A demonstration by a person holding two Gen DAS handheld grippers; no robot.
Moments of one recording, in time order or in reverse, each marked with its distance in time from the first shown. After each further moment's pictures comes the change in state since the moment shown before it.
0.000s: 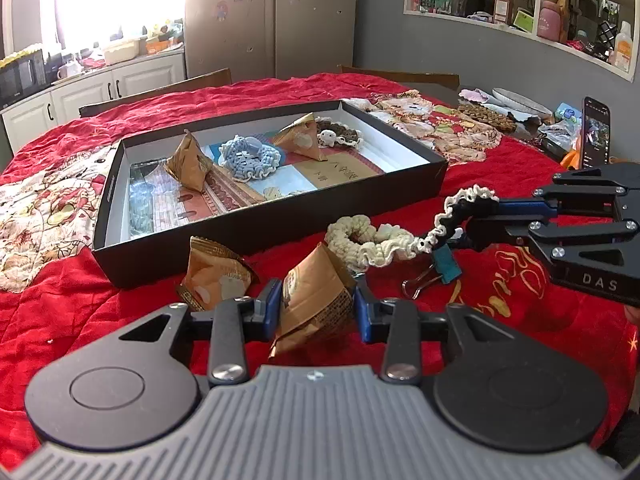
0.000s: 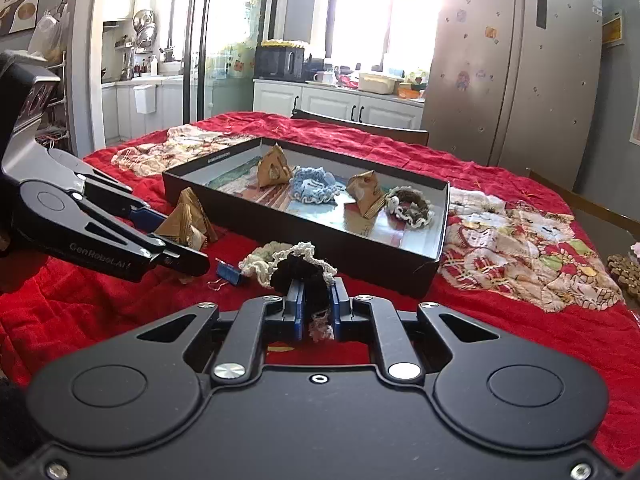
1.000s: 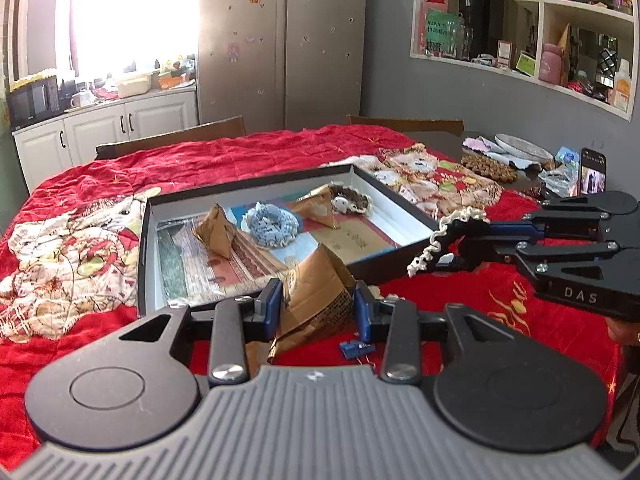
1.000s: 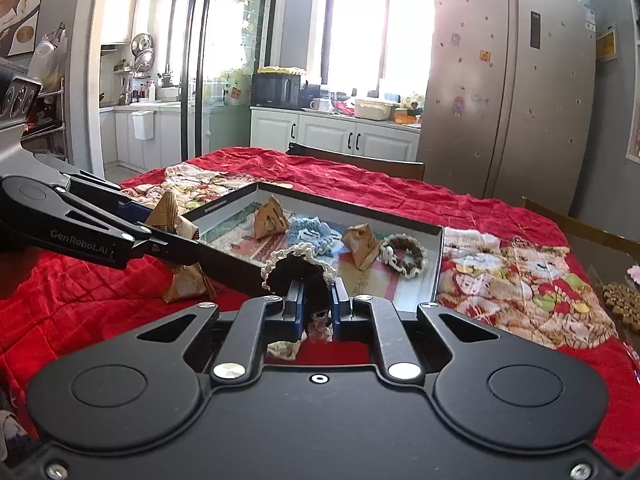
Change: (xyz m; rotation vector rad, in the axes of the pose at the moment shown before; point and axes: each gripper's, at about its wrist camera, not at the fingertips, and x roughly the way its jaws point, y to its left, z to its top) left arm -0.036 0.014 0.036 -0.018 -0.116 0.017; right arm -0.010 -0.002 0.038 0.014 -0.074 -0.002
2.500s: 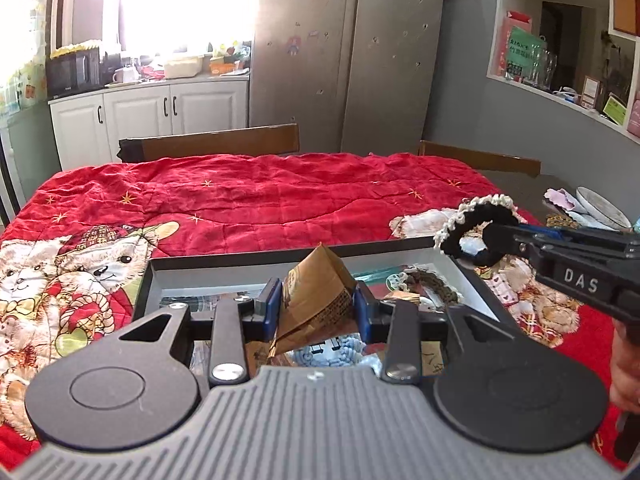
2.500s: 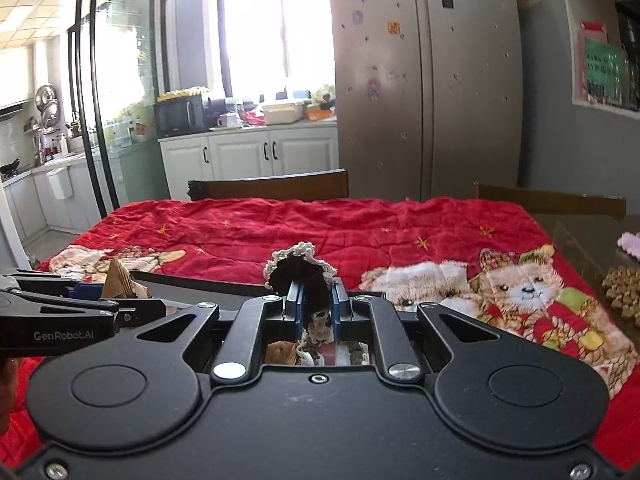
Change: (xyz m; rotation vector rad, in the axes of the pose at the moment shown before) left arm 0.128 0.045 0.085 -0.145 0.017 0.133; right arm 0.152 -0.095 0.077 0.269 0.004 -0.196
